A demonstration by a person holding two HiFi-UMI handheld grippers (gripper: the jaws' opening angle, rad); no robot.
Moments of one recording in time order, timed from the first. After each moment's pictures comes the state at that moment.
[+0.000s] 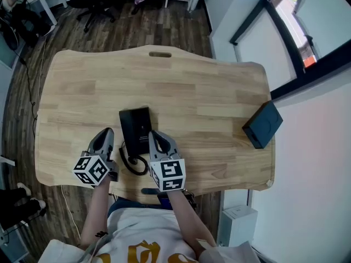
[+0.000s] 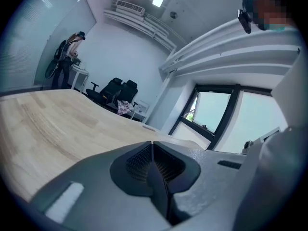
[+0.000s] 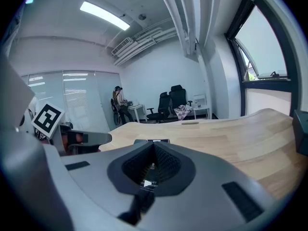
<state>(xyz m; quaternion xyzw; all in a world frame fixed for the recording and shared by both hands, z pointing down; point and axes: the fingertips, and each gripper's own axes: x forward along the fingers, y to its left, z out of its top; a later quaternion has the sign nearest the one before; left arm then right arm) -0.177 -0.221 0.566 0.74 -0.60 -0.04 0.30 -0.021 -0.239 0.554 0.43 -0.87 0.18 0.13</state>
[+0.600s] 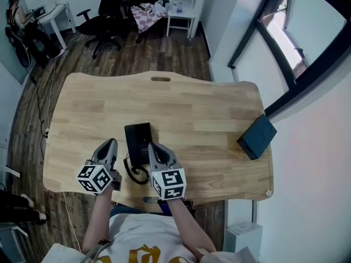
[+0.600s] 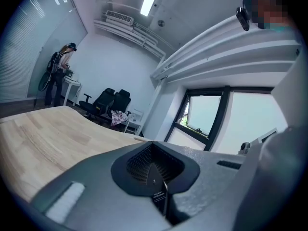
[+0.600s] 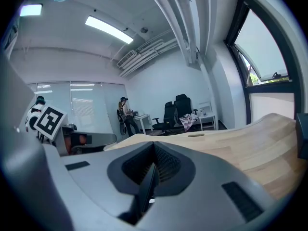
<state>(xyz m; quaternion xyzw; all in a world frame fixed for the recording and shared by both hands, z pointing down) -0.159 -0.204 0.496 0.77 -0.59 -0.05 0.24 -0.017 -0.217 0.496 0.41 -0.89 0.16 0.07</state>
